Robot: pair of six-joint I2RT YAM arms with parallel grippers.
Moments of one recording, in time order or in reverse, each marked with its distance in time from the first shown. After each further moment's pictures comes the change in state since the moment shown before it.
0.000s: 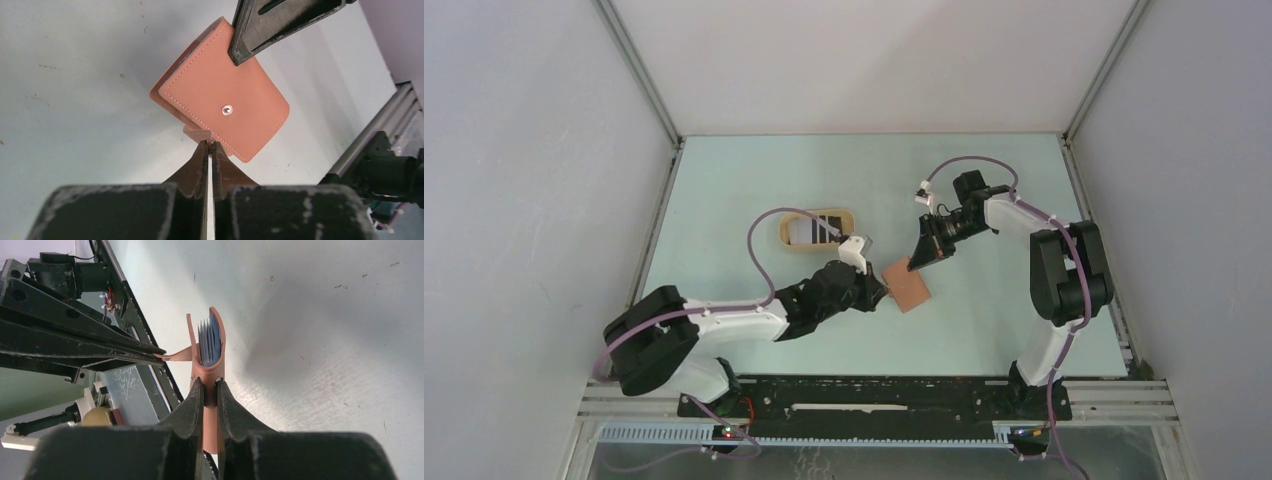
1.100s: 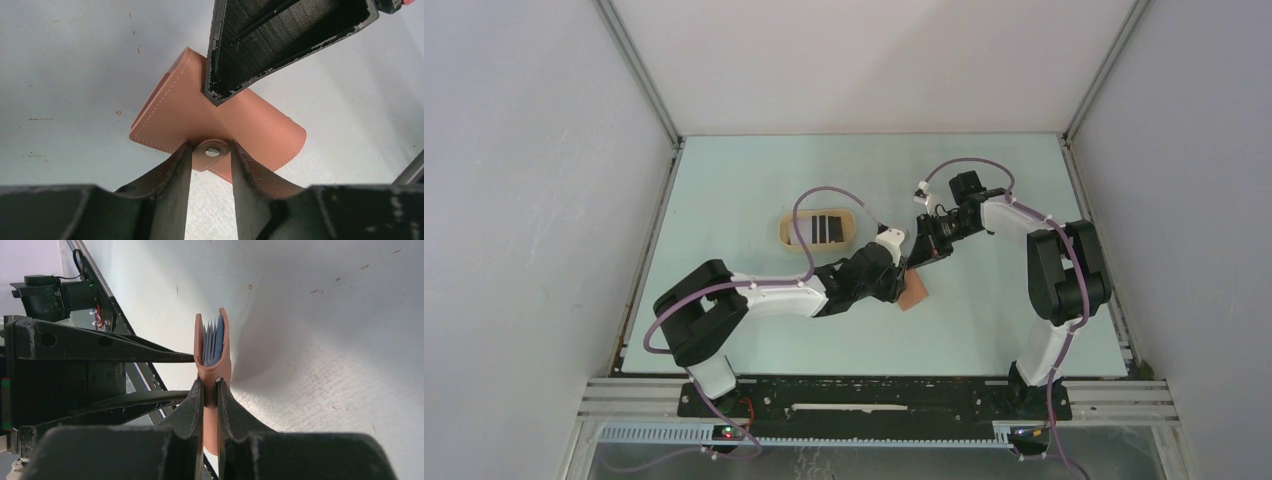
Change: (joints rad) left arm 0.003 0.252 0.270 -0.174 0.017 0.187; right arm 0.030 0.006 -0.016 0.080 0.069 0.112
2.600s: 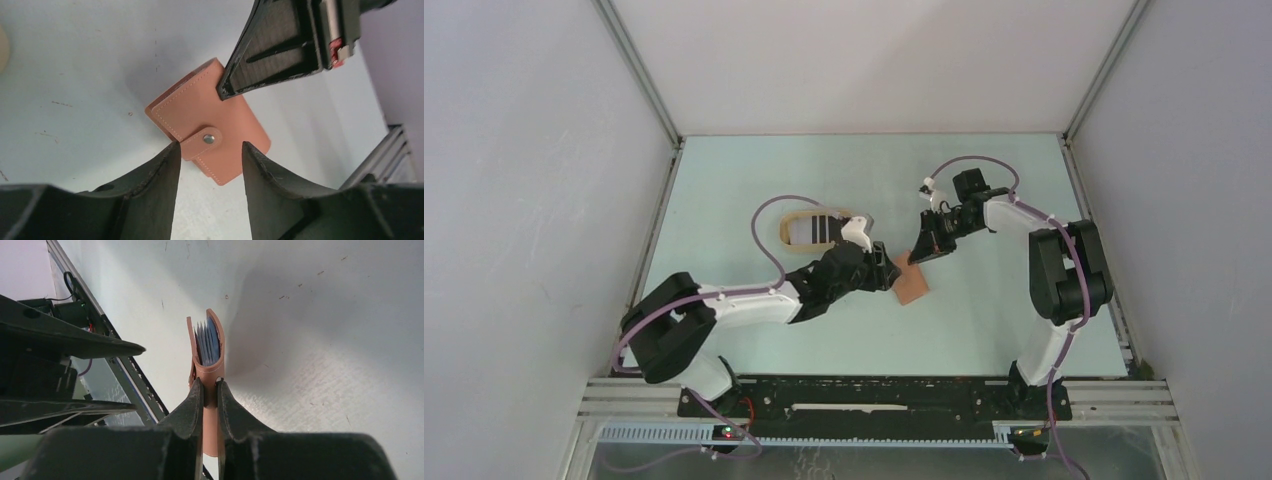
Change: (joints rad) left arm 0.067 -0.186 -0.166 0.172 -0.035 -0.290; right arm -0.026 0.000 0.000 0.045 0.063 0.066
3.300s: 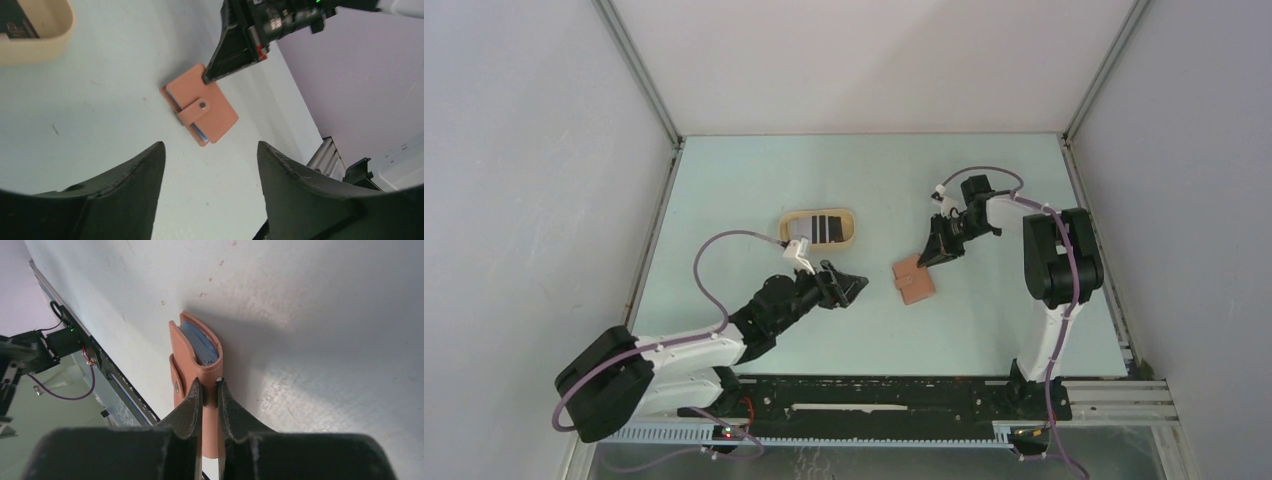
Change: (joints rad) left arm 0.090 -0.429 -0.464 0.334 0.071 -0.024; right arm -0.066 0.125 0.011 0.001 0.064 0.056
